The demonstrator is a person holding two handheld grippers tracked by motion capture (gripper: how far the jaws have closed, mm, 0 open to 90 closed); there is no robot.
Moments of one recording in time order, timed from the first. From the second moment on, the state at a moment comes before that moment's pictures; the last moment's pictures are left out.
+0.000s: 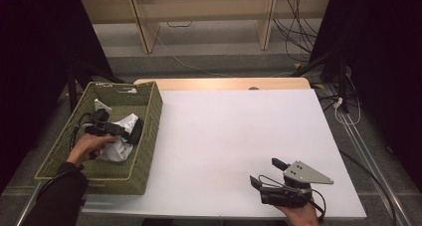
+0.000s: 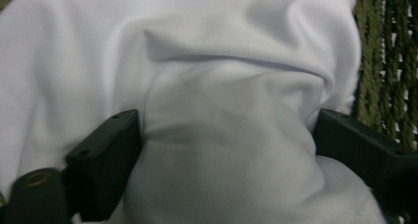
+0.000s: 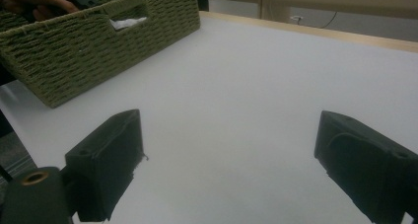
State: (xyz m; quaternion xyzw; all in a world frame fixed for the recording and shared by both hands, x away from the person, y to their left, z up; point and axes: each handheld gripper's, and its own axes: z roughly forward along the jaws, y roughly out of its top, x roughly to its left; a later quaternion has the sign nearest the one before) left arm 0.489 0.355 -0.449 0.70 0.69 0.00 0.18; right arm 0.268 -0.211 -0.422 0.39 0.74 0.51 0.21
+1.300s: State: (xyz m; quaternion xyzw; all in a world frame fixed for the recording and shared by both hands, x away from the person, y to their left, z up) left arm 0.459 0.332 -0.336 0.66 0.63 0.12 0.38; right arm 0.269 -0.213 -0.422 0.40 0.74 0.51 0.21
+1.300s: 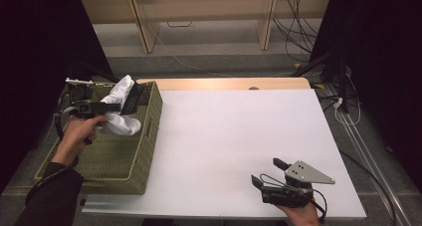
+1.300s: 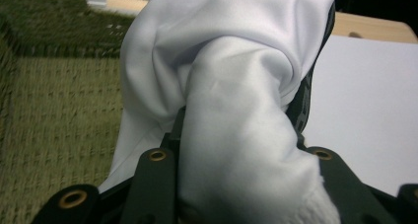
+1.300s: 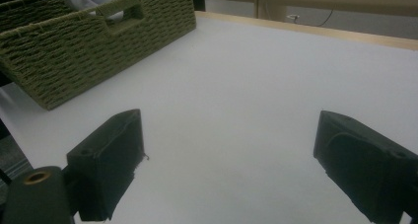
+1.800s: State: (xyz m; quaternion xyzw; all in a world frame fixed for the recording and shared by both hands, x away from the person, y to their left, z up) left arm 0.448 0.301 -0.295 0.67 0.58 0.12 0.45; right arm 0.269 -0.215 -0.422 0.40 0.73 0.51 0.21
